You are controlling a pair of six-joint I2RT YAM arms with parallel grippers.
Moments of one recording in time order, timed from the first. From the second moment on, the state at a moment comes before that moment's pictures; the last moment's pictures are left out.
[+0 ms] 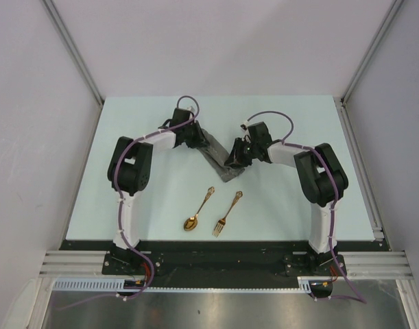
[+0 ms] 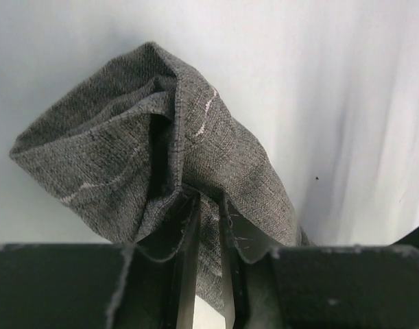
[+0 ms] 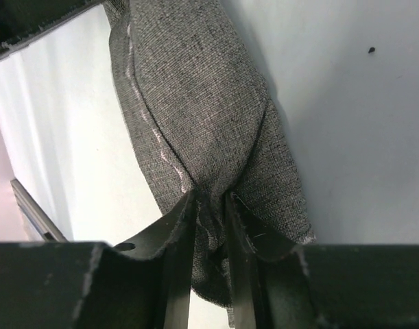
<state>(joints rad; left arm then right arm) -0.33 2.19 1.51 -0.11 0.29 -0.63 0.43 2.02 1.24 -0.05 -0.47 0.60</state>
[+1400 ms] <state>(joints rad) -0.32 2.17 1.49 -0.08 0.31 -0.60 0.46 2.57 1.96 0.18 -0.60 0.87</state>
